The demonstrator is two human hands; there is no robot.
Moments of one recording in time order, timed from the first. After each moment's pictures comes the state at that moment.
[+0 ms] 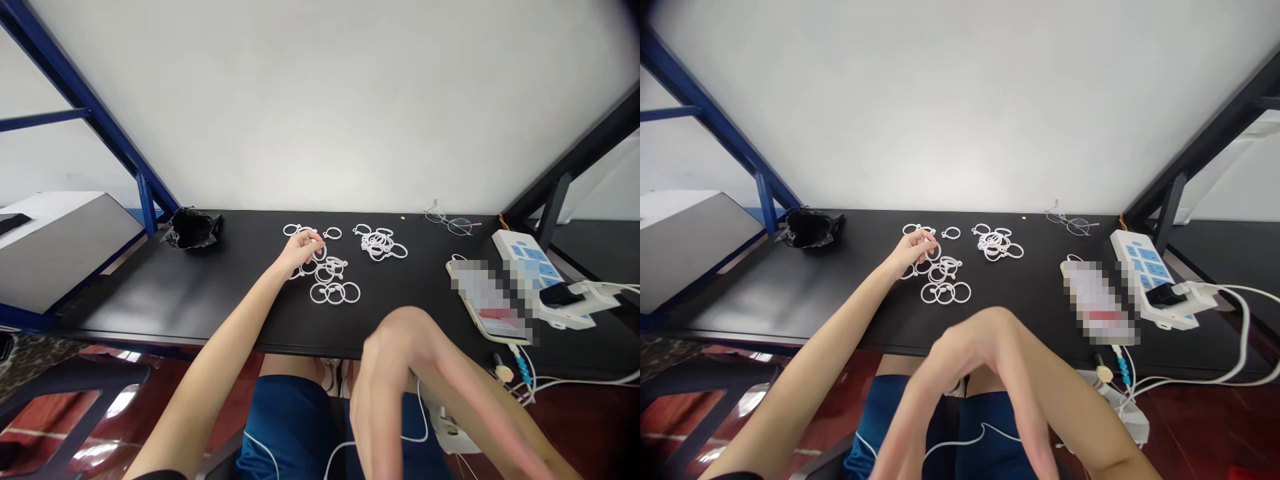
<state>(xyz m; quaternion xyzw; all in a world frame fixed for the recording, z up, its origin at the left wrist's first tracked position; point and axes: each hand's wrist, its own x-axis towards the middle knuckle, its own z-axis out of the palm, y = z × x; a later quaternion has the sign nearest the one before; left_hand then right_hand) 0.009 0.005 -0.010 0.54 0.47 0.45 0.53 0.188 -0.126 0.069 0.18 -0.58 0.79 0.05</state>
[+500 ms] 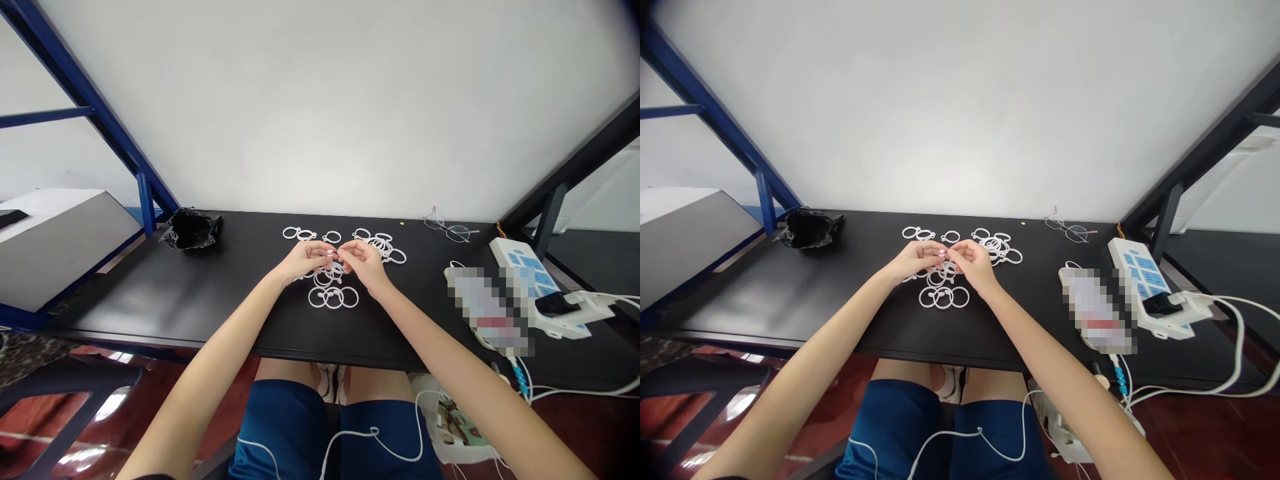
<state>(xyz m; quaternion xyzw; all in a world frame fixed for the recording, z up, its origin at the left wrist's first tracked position) 0.006 0.002 -0.020 0.61 0.39 0.37 0.57 0.192 -0.015 -0.015 -0.41 -0.57 0.51 0.50</state>
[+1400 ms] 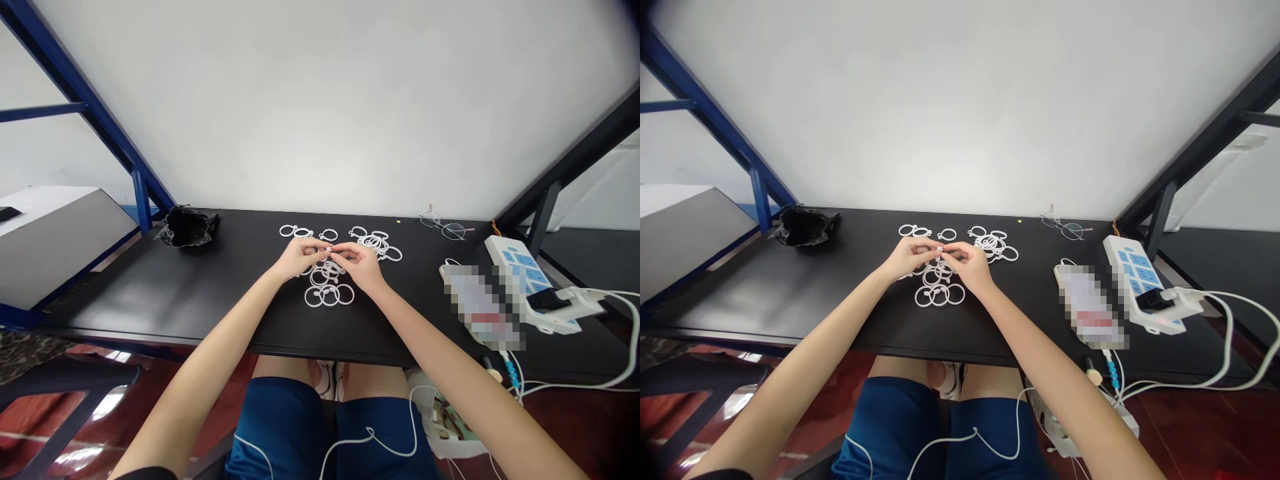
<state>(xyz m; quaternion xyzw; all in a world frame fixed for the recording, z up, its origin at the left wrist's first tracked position) 0.009 -0.003 -0.016 0.68 0.39 0.42 0.46 0.194 -0.016 -0.024 -0.41 -0.63 0.43 0.50</state>
